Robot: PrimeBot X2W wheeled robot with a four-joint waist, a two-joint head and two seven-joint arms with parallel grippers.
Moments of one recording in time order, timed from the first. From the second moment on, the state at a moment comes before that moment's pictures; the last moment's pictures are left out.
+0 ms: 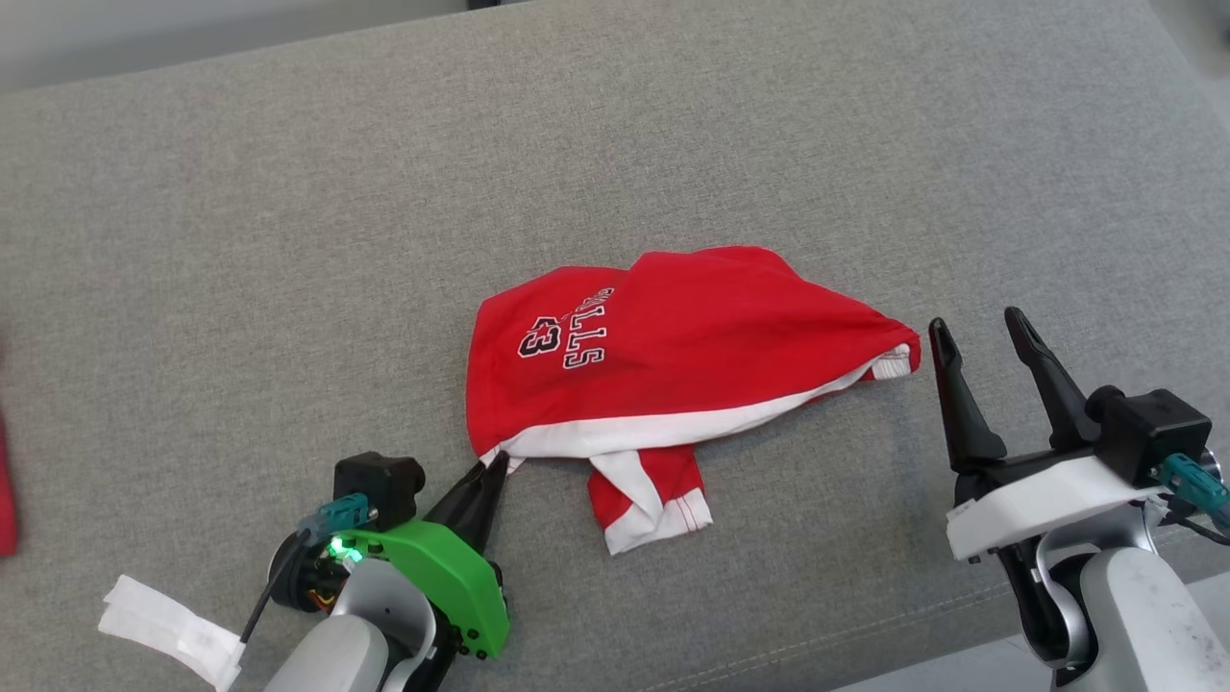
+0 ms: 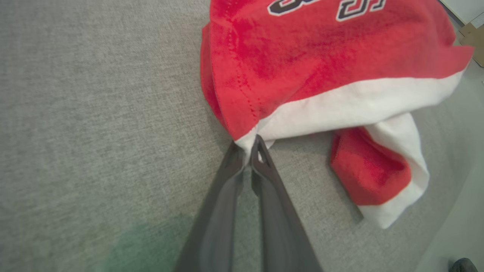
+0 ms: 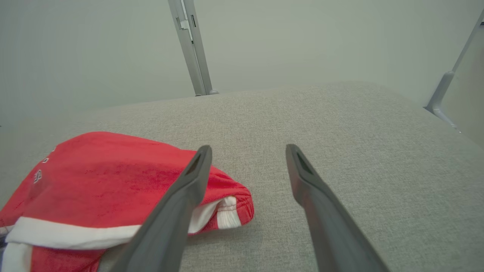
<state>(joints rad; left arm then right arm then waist) -0.25 0.23 -0.54 0.27 -0.61 -0.02 0.06 -0.15 -0.16 0.08 0.04 0.28 0.13 -0.14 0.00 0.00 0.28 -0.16</state>
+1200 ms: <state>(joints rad) -0.28 0.28 -0.52 0.15 -0.56 0.03 -0.03 -0.21 -0.22 0.18 0.19 0.40 0.13 -0.16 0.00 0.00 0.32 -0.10</state>
